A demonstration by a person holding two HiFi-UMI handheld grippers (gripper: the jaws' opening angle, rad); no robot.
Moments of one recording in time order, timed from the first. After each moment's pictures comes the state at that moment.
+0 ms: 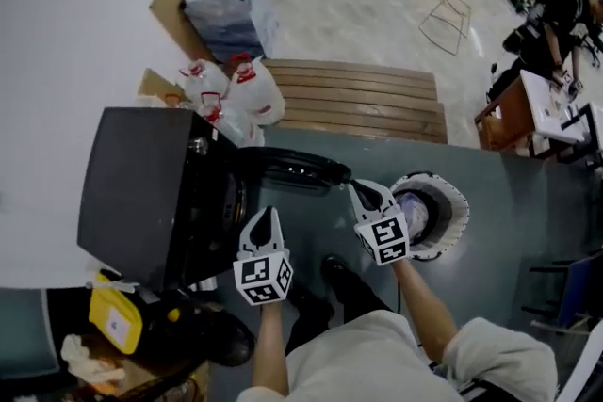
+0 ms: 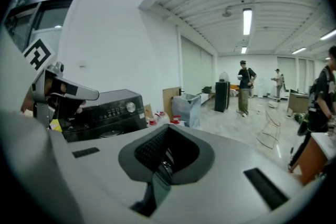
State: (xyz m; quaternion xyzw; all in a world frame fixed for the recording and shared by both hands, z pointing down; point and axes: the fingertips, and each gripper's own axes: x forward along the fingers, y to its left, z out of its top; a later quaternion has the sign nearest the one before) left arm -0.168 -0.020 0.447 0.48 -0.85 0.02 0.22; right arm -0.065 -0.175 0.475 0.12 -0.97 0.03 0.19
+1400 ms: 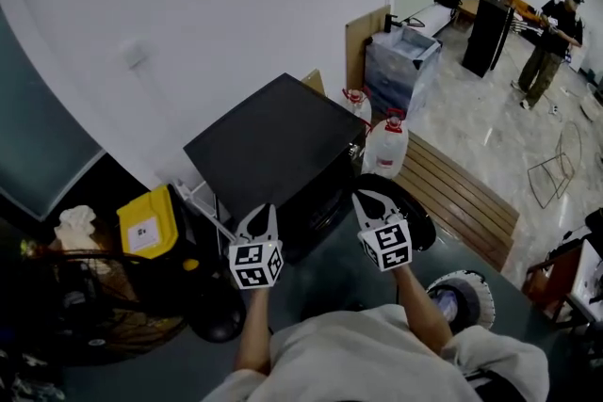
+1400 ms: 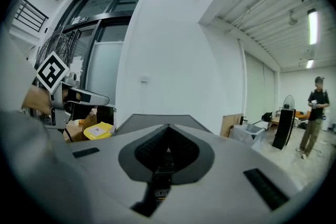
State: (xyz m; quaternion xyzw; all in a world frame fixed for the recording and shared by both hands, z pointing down) left arm -0.258 0.320 0.325 0.24 -0.96 -0.02 0.12; right arm -0.232 0.120 0.326 -0.17 -0.98 -0.07 0.10
